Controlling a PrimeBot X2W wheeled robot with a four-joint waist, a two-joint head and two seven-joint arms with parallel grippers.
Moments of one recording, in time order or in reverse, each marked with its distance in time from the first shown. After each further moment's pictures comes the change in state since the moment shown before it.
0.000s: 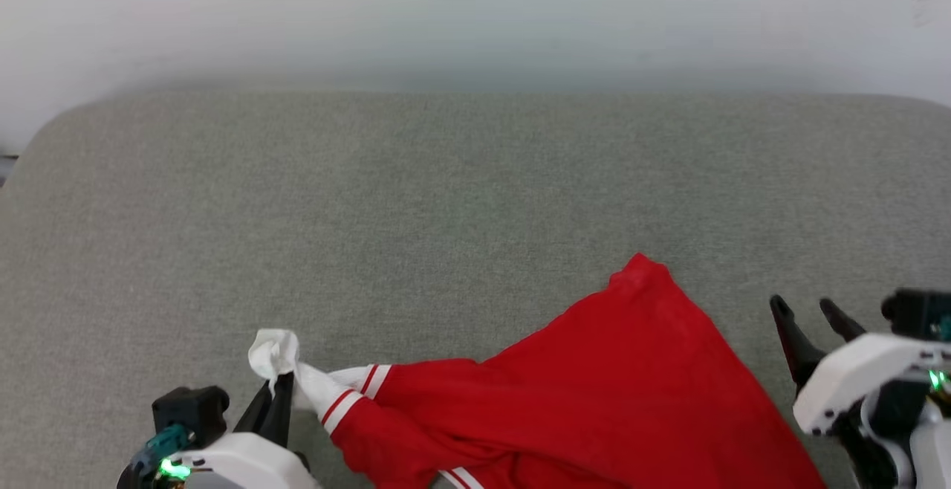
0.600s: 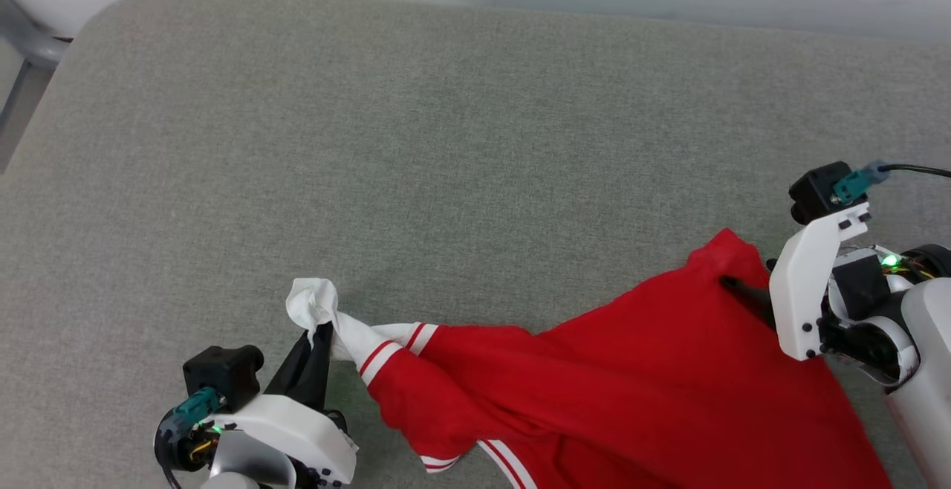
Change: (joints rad) left arm -0.109 -0.058 -0.041 0.011 0.019 -0.035 -0.050; right arm -0.361 -0.269 0.434 0.086 0.218 0.000 0.532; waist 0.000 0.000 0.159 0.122
